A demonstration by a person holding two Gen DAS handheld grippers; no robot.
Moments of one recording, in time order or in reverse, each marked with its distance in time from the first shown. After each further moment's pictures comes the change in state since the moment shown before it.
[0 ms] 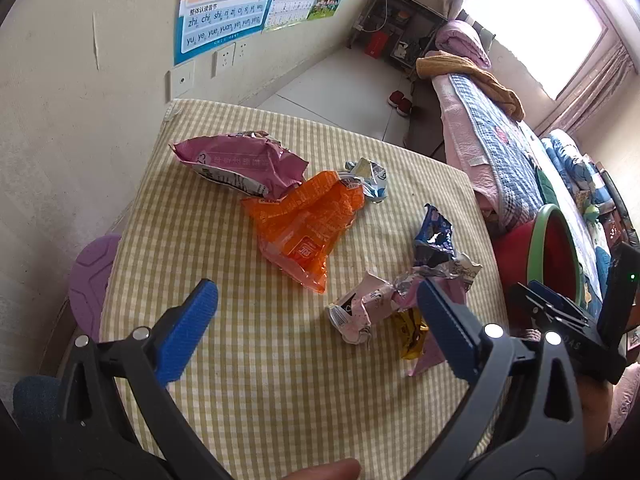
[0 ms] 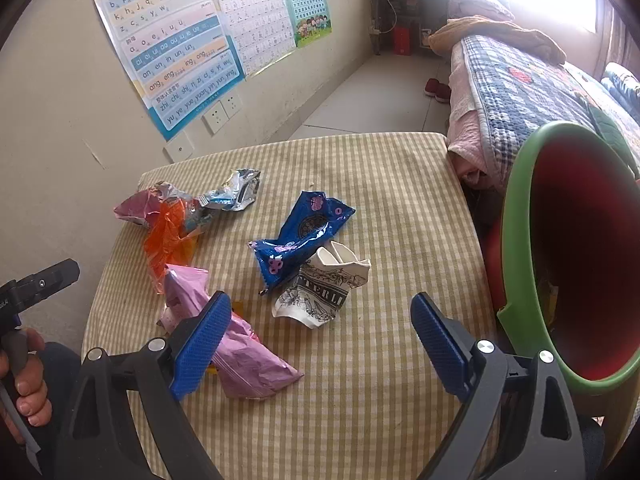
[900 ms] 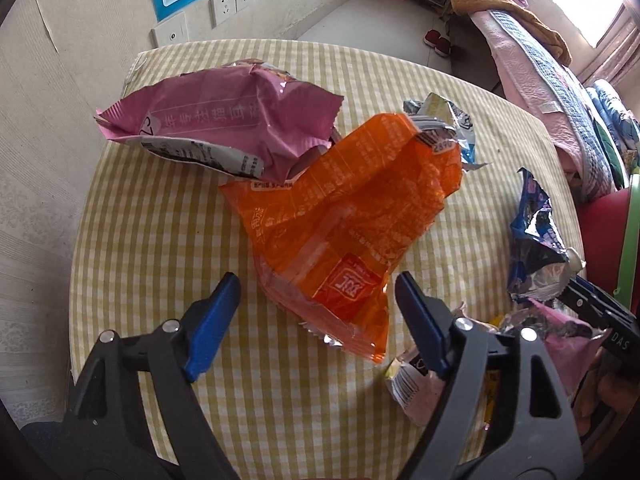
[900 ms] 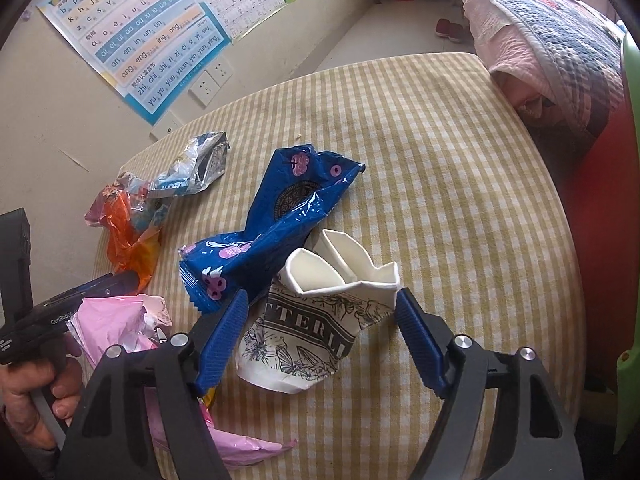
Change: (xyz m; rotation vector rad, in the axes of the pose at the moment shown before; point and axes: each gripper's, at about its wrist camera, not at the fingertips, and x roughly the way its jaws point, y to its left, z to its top) left arm 0.117 0.006 0.014 0.058 0.193 0.169; right arm 0.096 -0.022 0.009 0.096 0.153 0.116
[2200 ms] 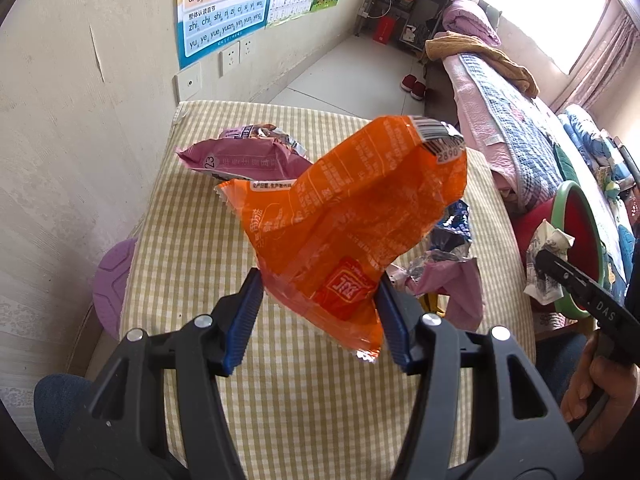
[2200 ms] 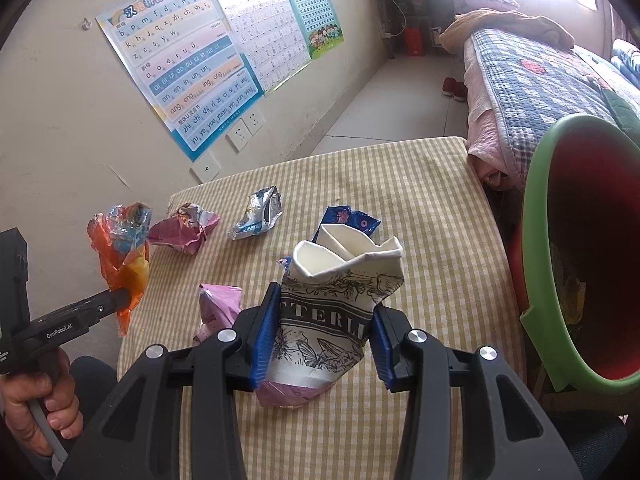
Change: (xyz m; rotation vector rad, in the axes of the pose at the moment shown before) left arm -0.123 -0.004 -0.043 -0.006 -0.172 -0.066; right arm -0.110 0.032 -0.027 -0.062 -0.195 0.012
